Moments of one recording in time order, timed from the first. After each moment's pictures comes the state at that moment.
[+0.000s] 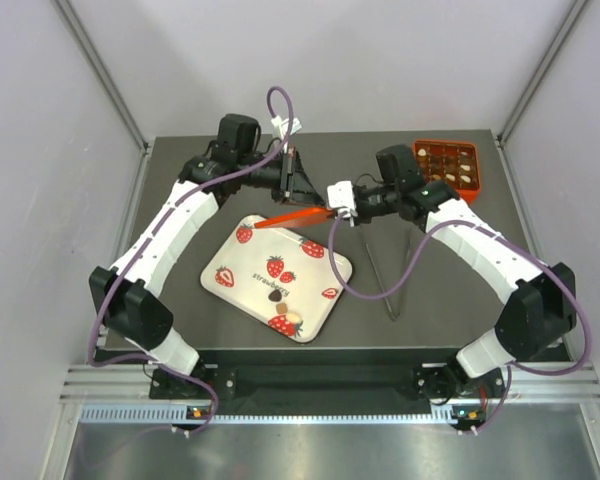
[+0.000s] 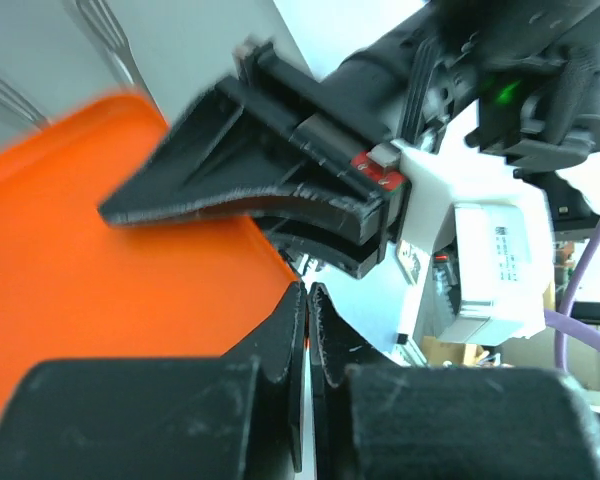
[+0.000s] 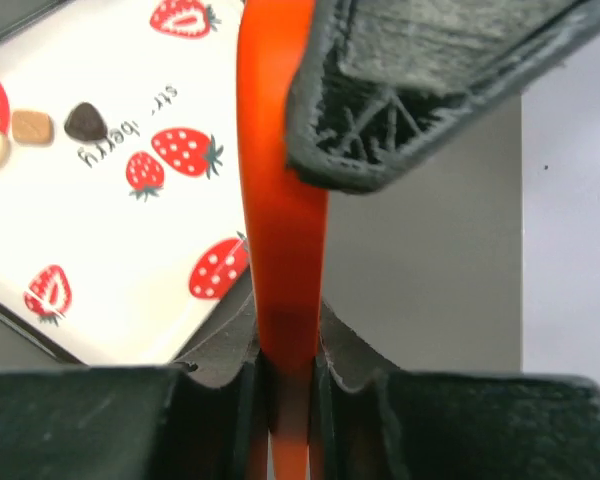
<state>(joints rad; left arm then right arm) -0.46 1.59 1.62 -0.63 0.95 -0.54 0.52 1.50 1.34 -0.51 -0.78 -1.13</state>
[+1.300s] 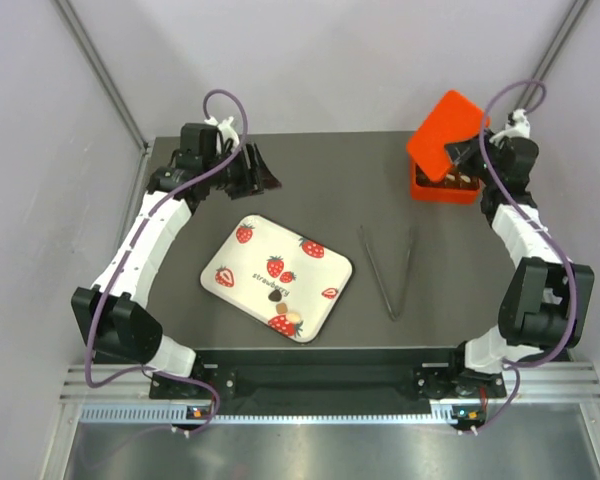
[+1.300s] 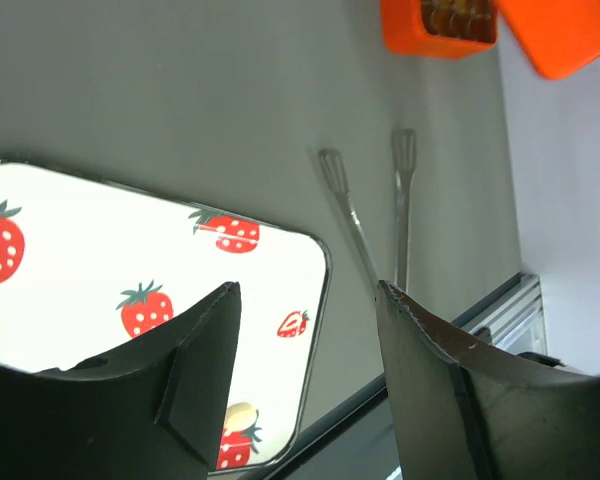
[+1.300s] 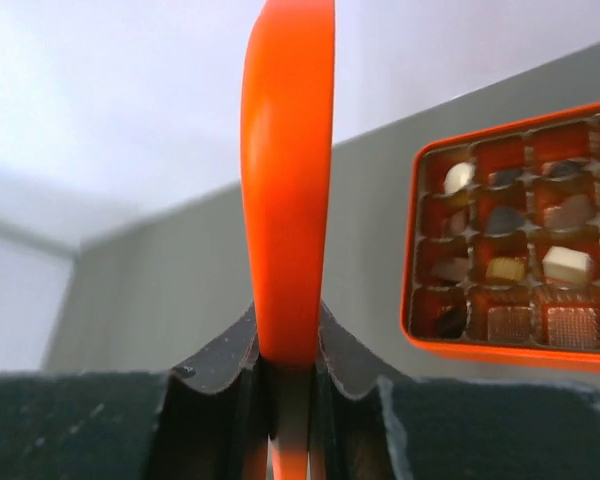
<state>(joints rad) -0.26 1.48 1.52 -0.64 0.45 -0.49 -0.15 1.53 1.12 0.23 -0.42 0.54</state>
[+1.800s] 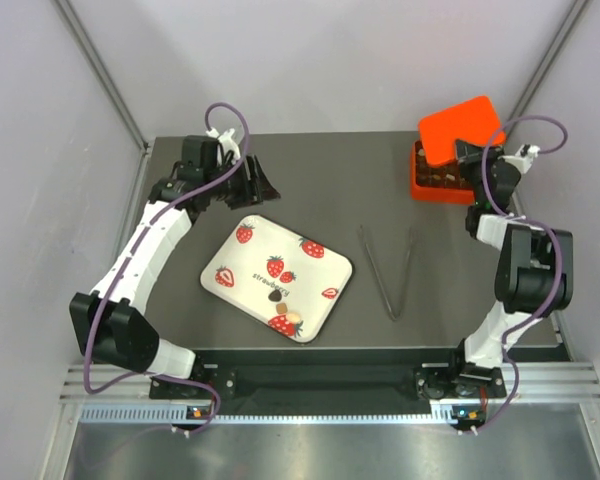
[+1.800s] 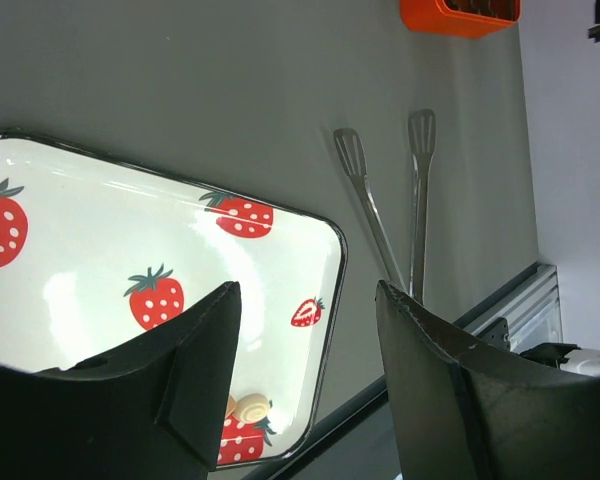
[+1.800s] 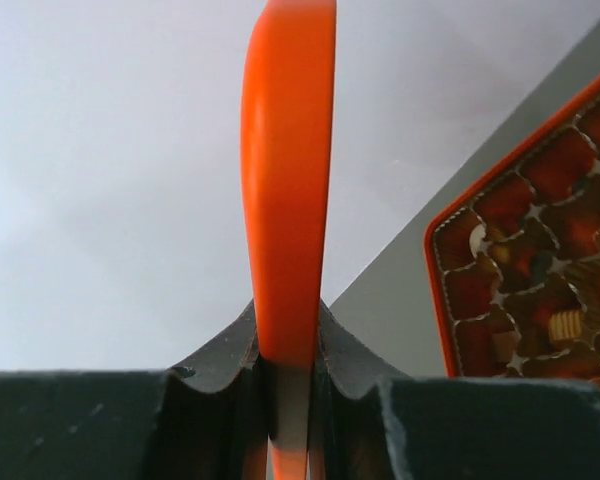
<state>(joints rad) -0.26 1.44 1.39 -0.60 0.45 -0.47 -0.17 1.73 0.94 0.87 -0.13 1.10</state>
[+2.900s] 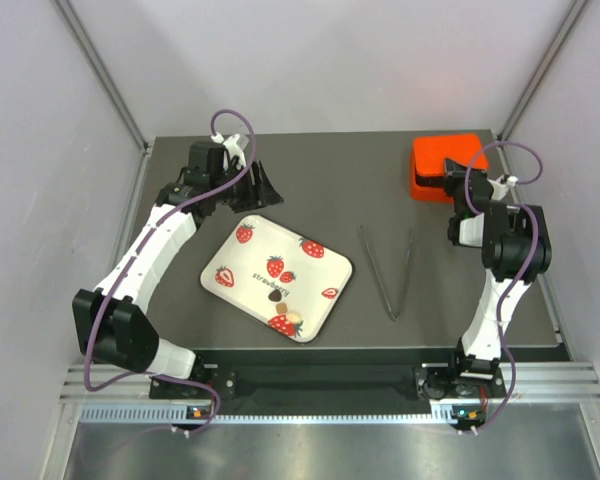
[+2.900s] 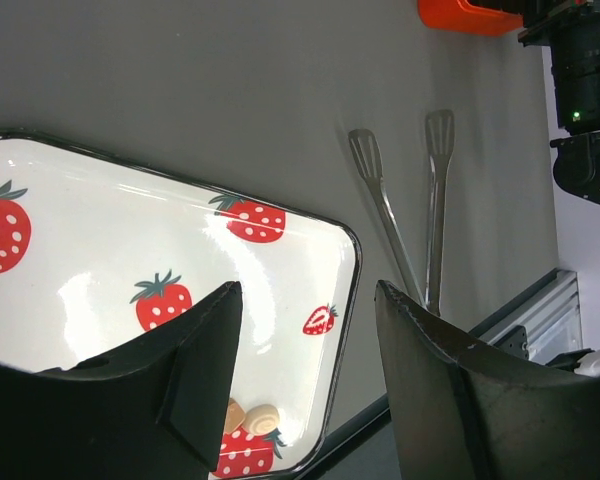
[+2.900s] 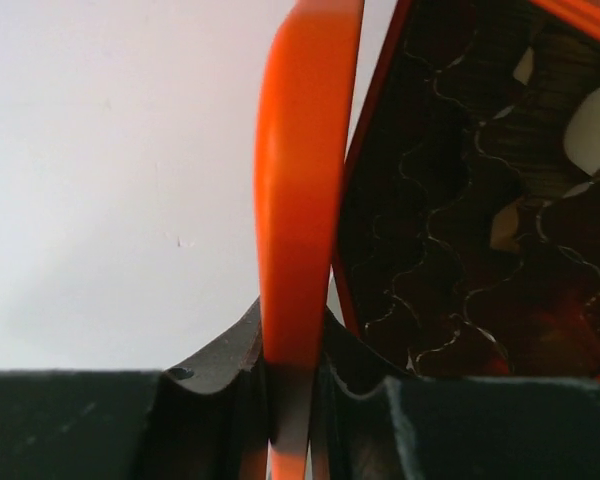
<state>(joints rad) -0.29 1.44 1.33 -0.53 0.41 -0.47 -0.11 2.06 0.95 1.07 0.06 1.38</state>
